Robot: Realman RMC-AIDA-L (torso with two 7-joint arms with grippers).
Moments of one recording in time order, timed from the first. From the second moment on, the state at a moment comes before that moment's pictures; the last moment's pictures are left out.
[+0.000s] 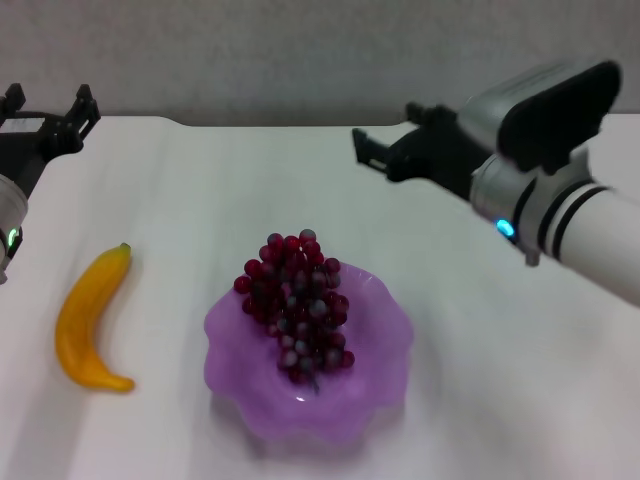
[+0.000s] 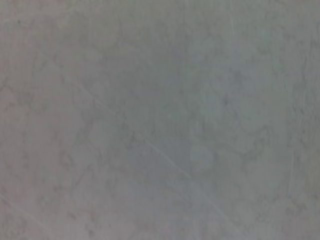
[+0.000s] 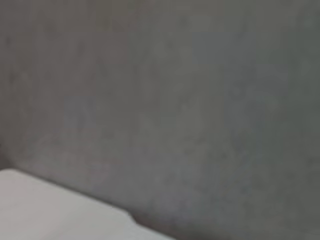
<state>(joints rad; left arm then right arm) -0.32 -2.03 1.70 0.92 -0.58 0.39 0.17 0.49 2.00 -1.98 -1.10 1.03 0.05 -0.59</state>
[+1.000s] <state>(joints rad) -0.32 -2.03 1.71 0.92 -0.58 0.39 0.18 0.42 2.01 -2.10 -0.92 1.02 -0.72 -0.57</state>
